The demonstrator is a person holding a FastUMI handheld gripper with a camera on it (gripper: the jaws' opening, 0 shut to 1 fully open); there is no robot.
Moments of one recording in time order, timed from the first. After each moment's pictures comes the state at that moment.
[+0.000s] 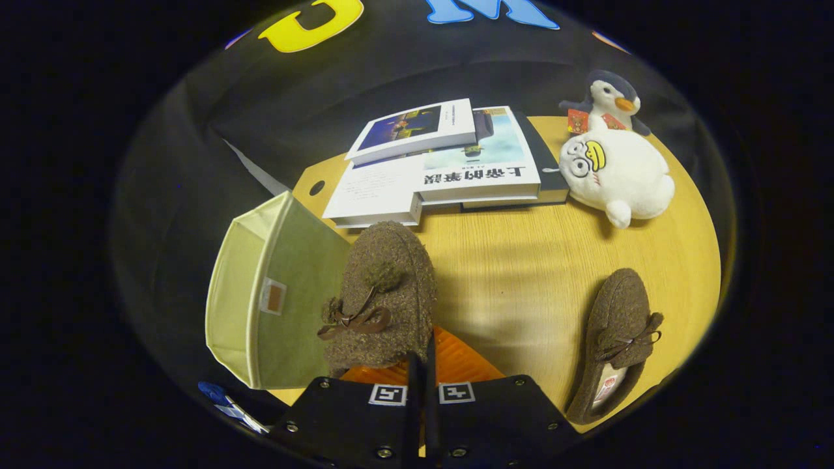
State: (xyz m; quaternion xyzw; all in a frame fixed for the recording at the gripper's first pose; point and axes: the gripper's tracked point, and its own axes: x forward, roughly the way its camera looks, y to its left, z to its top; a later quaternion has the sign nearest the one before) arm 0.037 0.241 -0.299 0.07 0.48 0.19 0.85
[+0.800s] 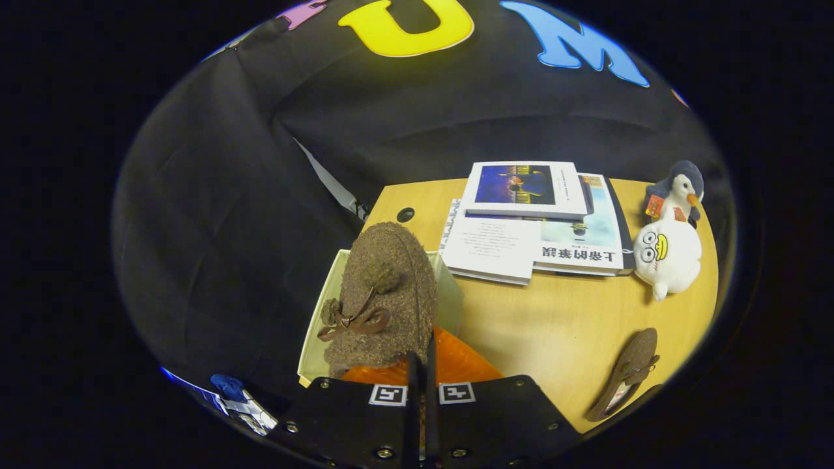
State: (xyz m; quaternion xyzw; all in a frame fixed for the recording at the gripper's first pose) arm 0.036 0.384 -0.187 0.04 0.44 0.29 0.85
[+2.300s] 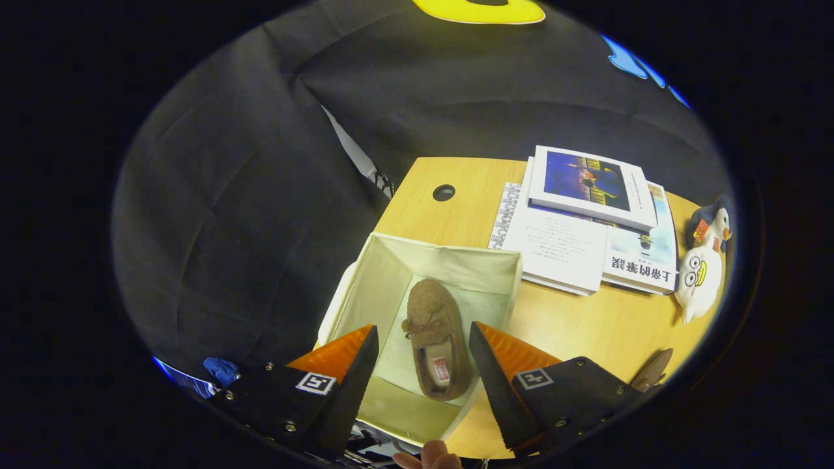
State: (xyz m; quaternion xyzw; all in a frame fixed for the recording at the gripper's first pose) arm 0.047 0.449 -0.211 0.00 0.48 0.33 0.81
